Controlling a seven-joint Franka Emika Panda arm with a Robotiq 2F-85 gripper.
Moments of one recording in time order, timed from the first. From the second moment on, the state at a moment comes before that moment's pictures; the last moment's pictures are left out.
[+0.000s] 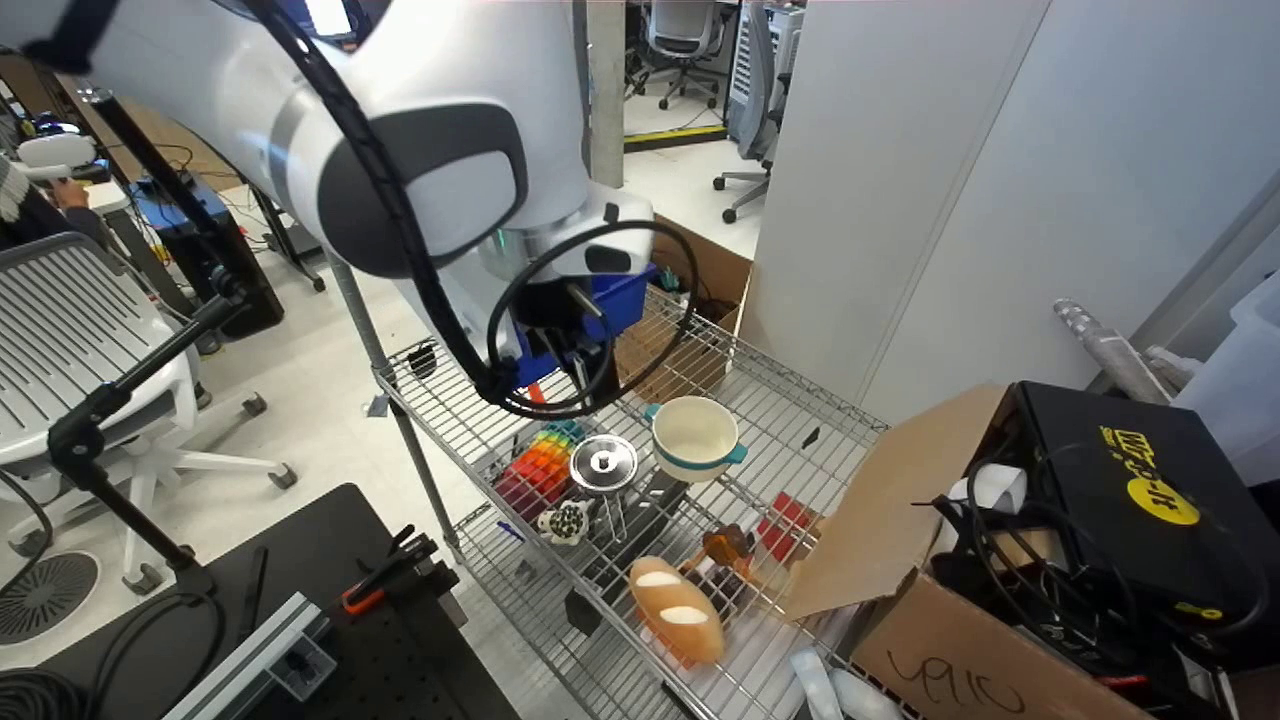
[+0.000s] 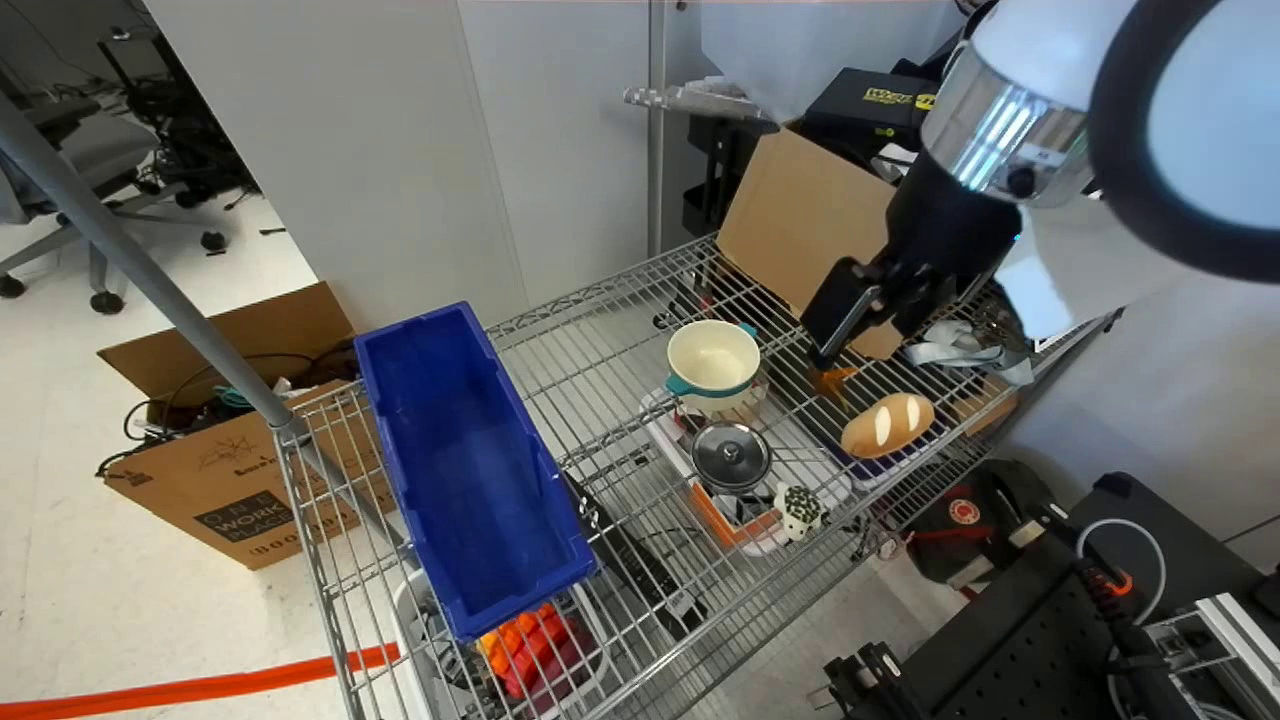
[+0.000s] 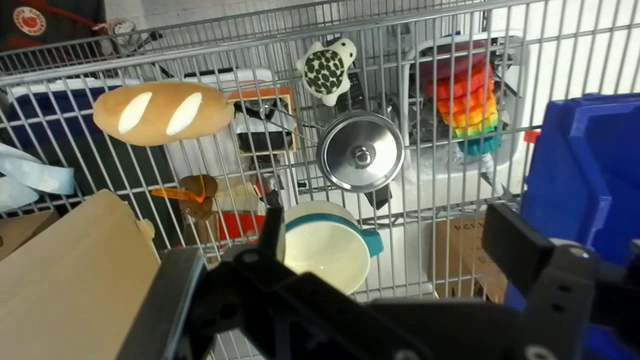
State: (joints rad) arm 0.04 -0.02 0.09 -2.36 0.05 2.48 0.14
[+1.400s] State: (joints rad) arm 0.17 0.63 0.01 -1.92 -0.09 2.53 0.29
